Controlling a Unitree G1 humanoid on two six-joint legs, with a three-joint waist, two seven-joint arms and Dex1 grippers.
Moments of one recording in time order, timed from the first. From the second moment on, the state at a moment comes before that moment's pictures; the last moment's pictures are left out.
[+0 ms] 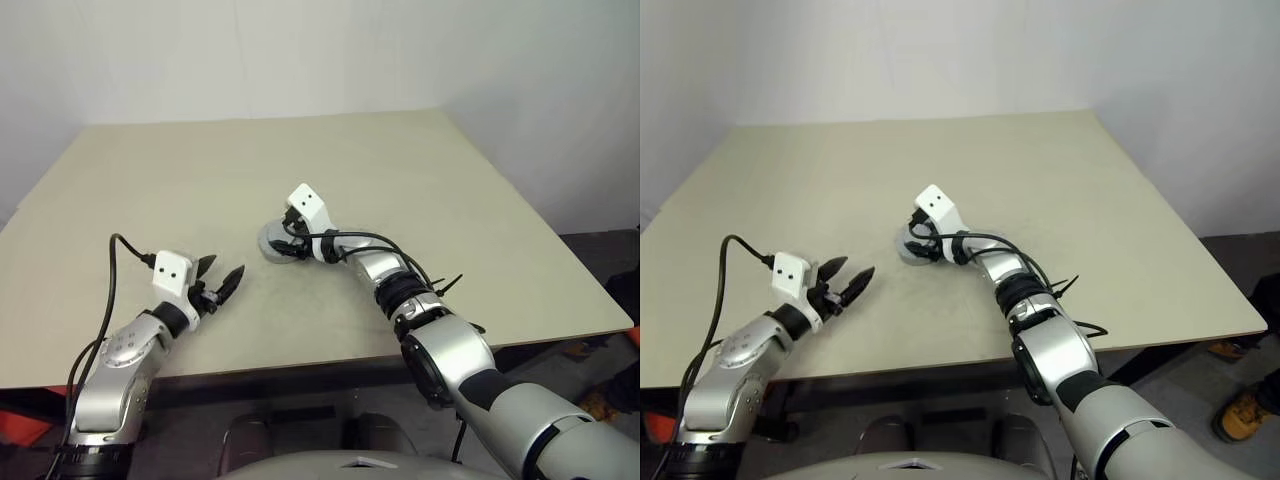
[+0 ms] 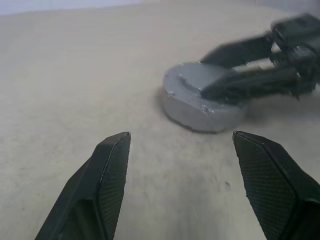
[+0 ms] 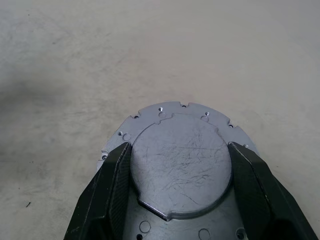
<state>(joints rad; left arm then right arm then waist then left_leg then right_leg) 0.06 0.35 0.16 -0.28 -0.38 0.37 -0.44 -0.92 0.03 0.19 1.01 -0.05 0.05 0.66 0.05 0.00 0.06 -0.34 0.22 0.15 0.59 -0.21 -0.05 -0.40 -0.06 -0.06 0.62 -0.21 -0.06</state>
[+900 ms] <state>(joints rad) -0.41 0.20 0.26 0.14 -0.59 0.63 -0.36 -0.92 0.02 0.19 1.01 -0.05 0.05 0.66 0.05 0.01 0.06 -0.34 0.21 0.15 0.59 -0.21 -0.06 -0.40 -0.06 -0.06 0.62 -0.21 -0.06</state>
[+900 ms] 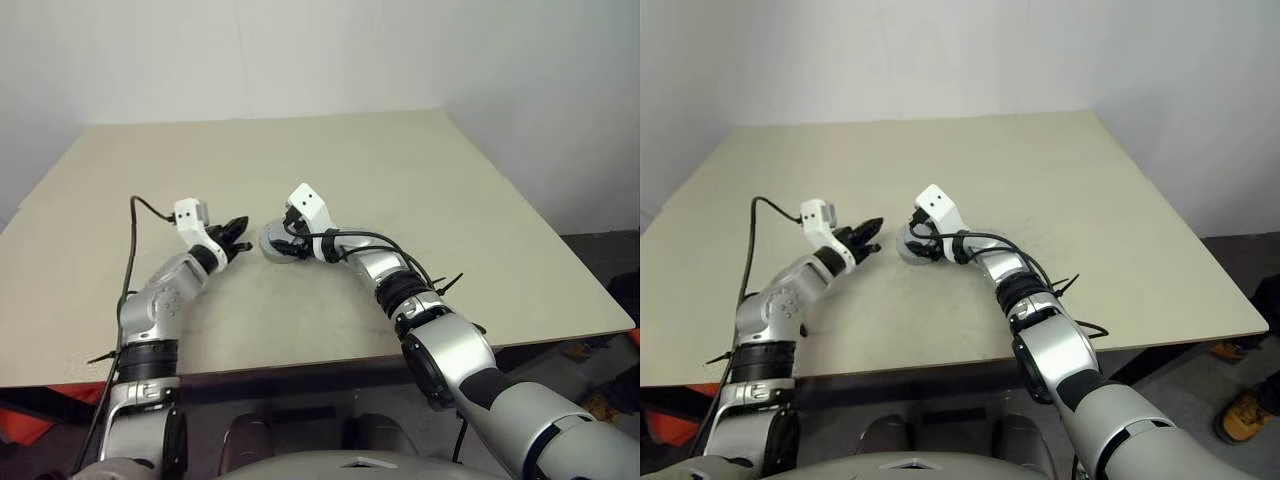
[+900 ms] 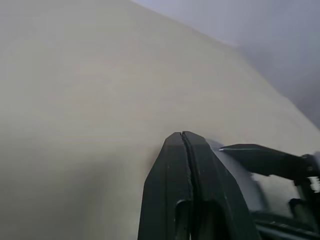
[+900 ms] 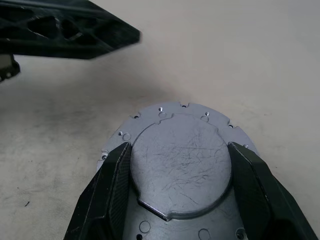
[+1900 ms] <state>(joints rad) -0.46 0.14 0.25 0.15 -0.63 0.84 -0.22 -0.92 0.02 0.19 1.01 -0.05 0.05 0.65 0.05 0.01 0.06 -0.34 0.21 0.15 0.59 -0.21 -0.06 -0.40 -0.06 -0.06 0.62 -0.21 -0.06</state>
